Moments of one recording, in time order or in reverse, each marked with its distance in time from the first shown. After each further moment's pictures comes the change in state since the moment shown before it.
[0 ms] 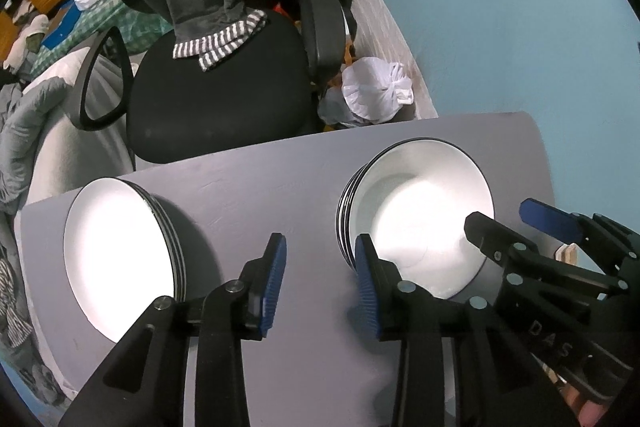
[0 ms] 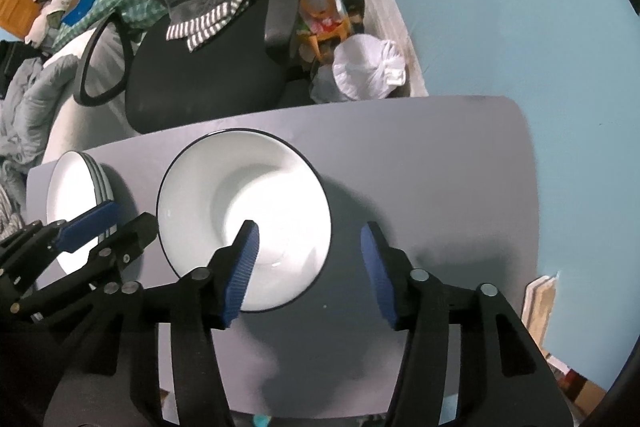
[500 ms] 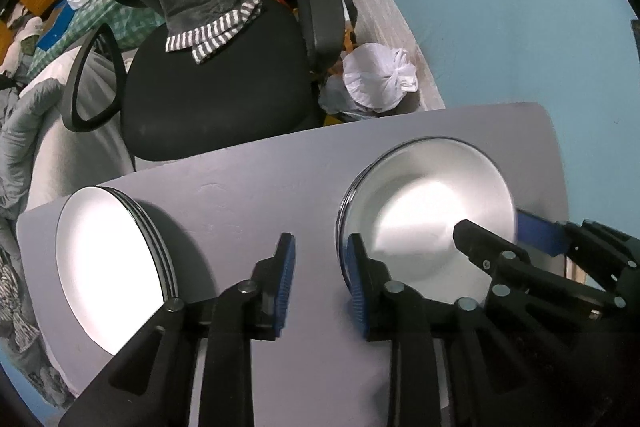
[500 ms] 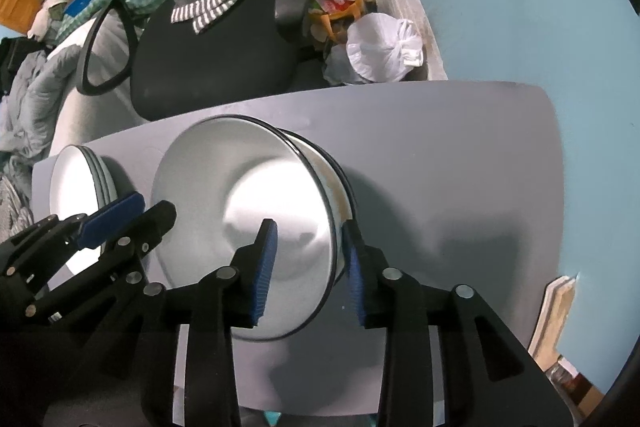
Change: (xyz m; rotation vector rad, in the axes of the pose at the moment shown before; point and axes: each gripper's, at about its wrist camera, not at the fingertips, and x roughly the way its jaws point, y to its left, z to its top) left arm 0.027 -0.006 0.011 0.028 0.049 0.020; right arm 0.023 0.004 0.006 0.007 0.080 0.047
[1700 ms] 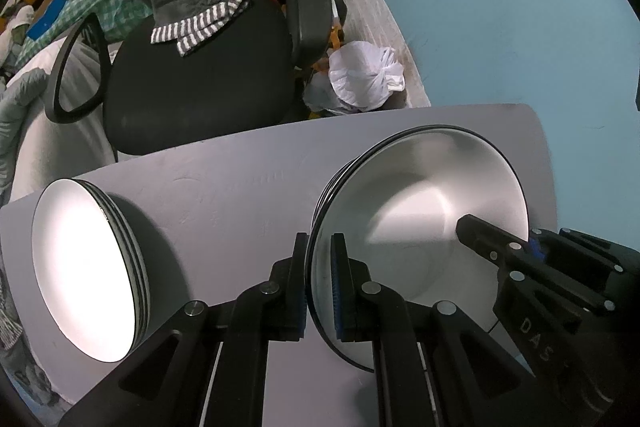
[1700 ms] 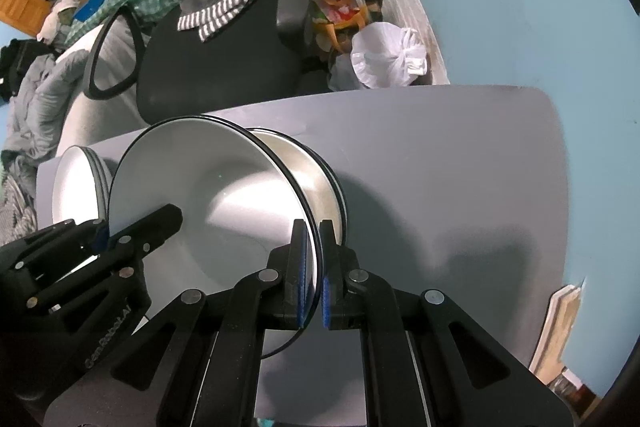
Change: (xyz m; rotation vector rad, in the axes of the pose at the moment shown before) left arm 0.014 -0.007 -0.002 -0.020 0.012 -0.057; right arm 0.001 -0.008 -0.007 -0.009 -0.037 0.036
